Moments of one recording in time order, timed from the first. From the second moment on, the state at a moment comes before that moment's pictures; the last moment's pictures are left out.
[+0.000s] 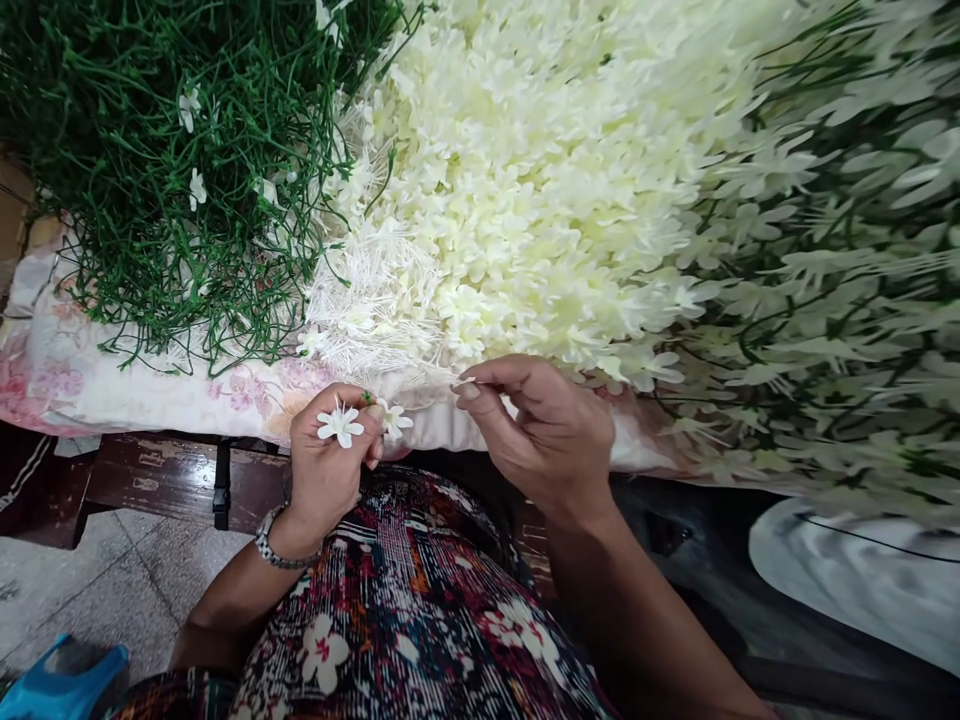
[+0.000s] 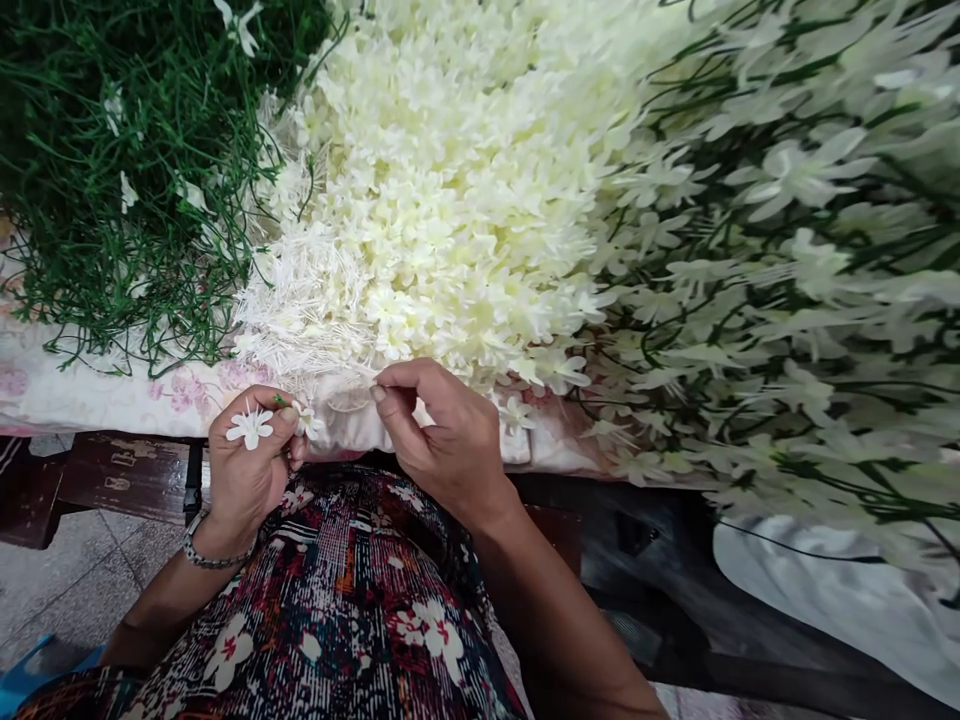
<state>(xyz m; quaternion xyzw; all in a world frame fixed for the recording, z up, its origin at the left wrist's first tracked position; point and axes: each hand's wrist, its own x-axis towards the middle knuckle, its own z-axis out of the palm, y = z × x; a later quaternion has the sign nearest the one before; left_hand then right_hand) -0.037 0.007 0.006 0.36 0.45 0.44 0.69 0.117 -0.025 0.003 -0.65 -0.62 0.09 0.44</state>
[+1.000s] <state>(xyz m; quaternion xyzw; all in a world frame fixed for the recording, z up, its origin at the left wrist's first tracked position) -0.009 0.002 0.003 0.35 0.42 0.42 0.72 0.098 -0.031 -0.007 -0.58 -0.59 0.12 0.55</state>
